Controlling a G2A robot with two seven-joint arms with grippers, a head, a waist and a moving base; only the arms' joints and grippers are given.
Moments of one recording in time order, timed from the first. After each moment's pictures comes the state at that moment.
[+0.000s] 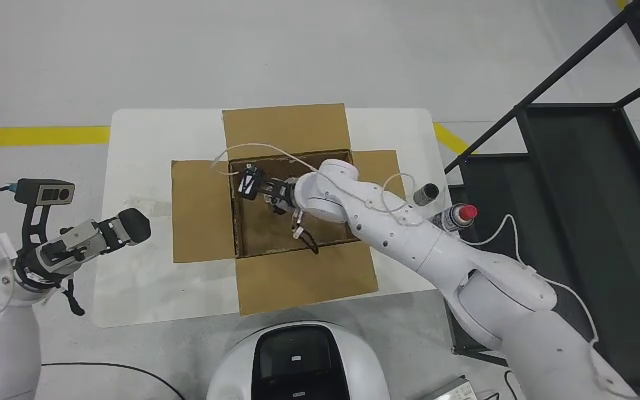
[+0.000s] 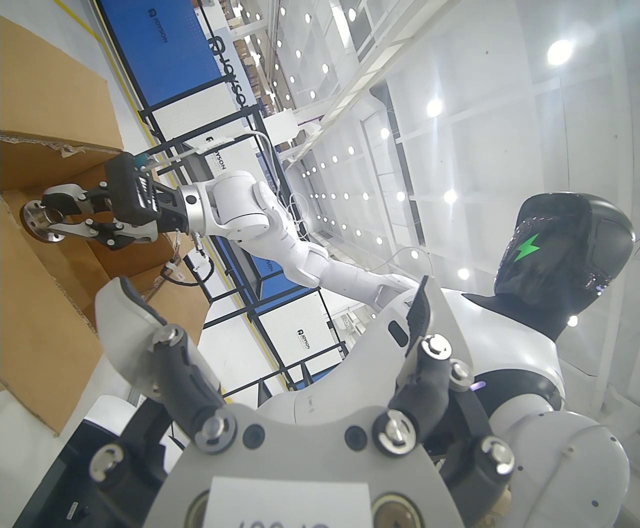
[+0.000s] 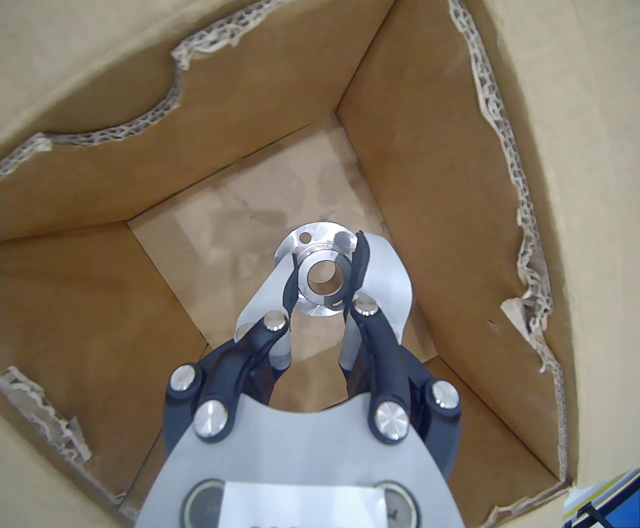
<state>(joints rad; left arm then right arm) 1.44 -1.03 -1.86 -1.63 -0.75 -0.32 -1.42 -0.54 -1.39 0.47 -1.14 -0.99 -0.32 0.75</state>
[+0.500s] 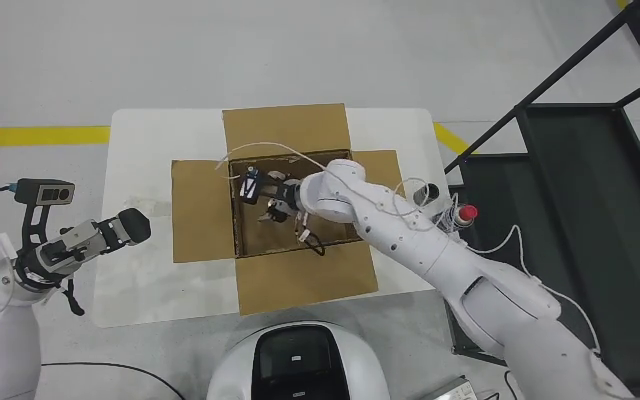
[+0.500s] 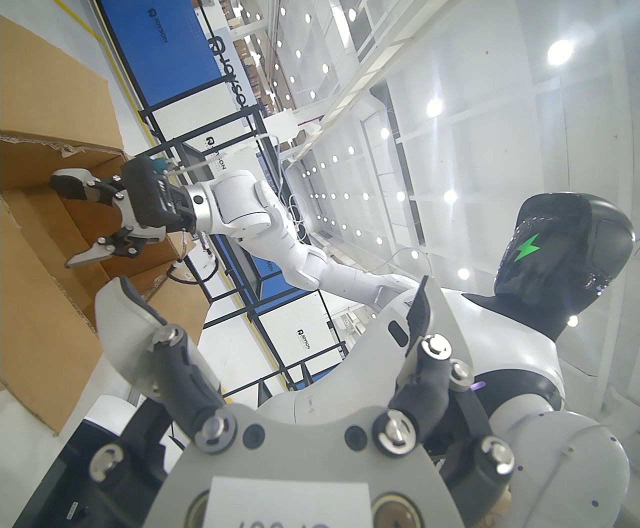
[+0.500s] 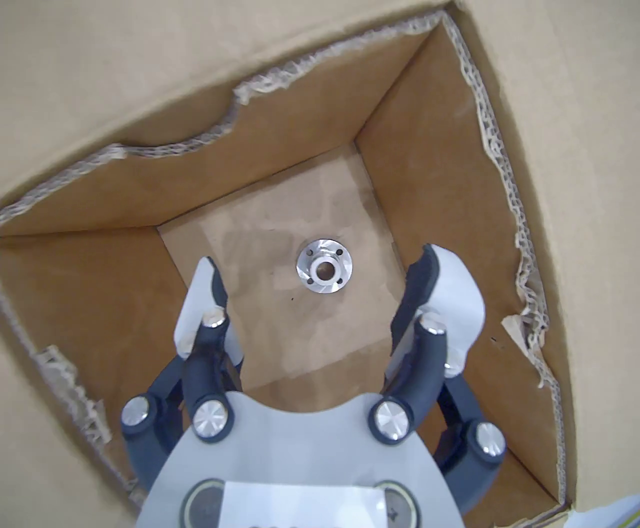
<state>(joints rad) 1.44 -1.03 -1.86 -1.63 -0.75 -0.32 -1.42 -0.66 -1.32 0.61 -1.31 -1.04 -0.47 0.71</state>
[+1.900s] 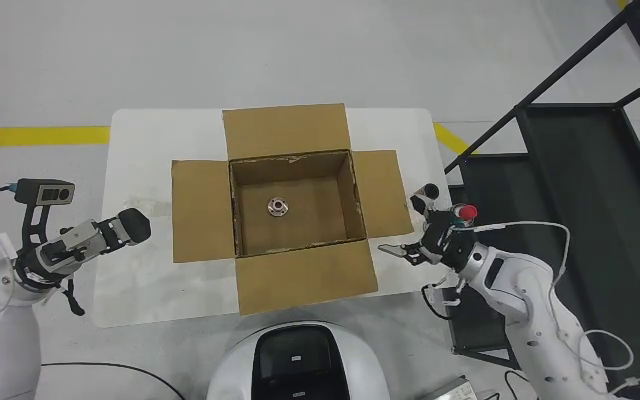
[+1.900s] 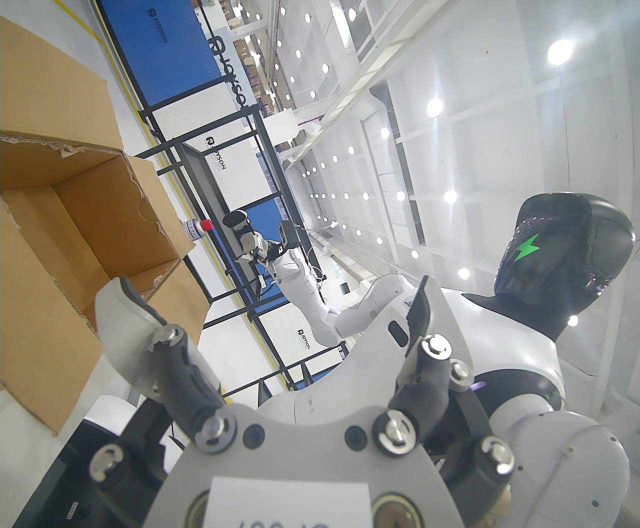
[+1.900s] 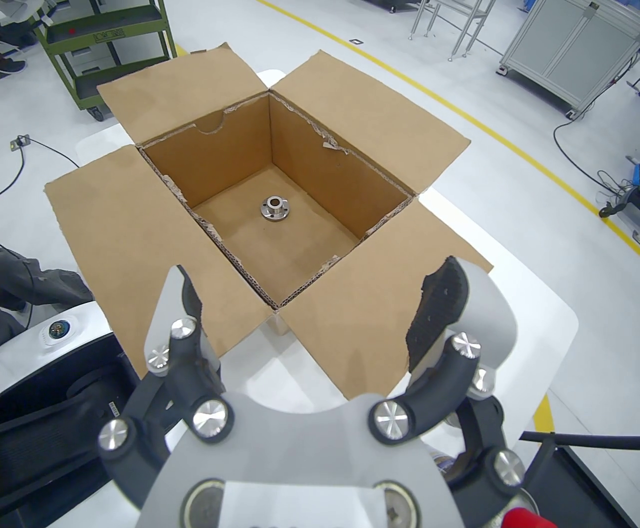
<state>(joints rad) 1.44 -1.03 -1.86 -1.63 -0.75 -0.32 -1.42 -1.75 -1.05 1.69 -1.92 -1.24 -0.73 0.06</state>
